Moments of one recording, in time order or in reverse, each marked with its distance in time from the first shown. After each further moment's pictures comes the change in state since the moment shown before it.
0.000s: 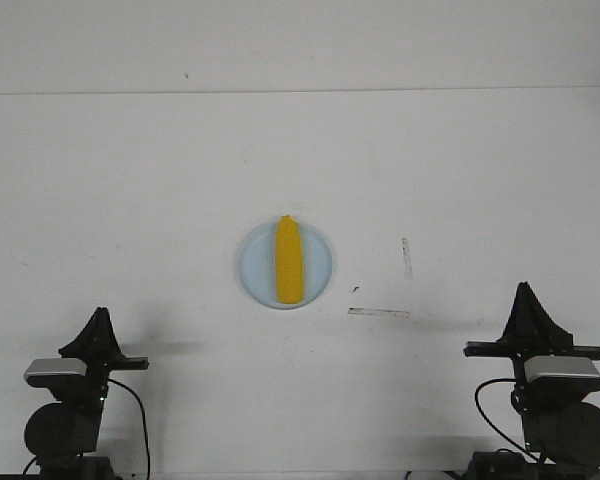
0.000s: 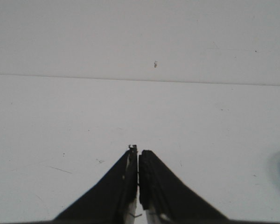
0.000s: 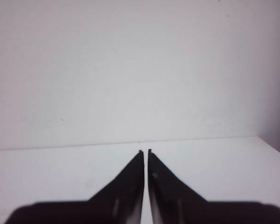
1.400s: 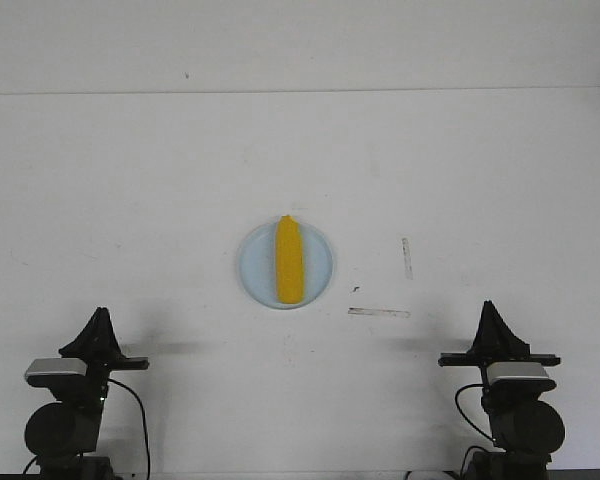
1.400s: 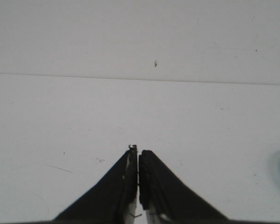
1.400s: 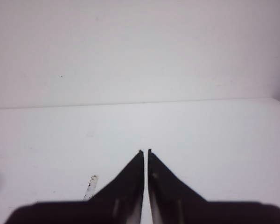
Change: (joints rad) left arm 0.000 0.000 0.000 -0.003 0.000 0.000; right arm 0.010 -0.176 -0.413 0.187 -0.029 0.000
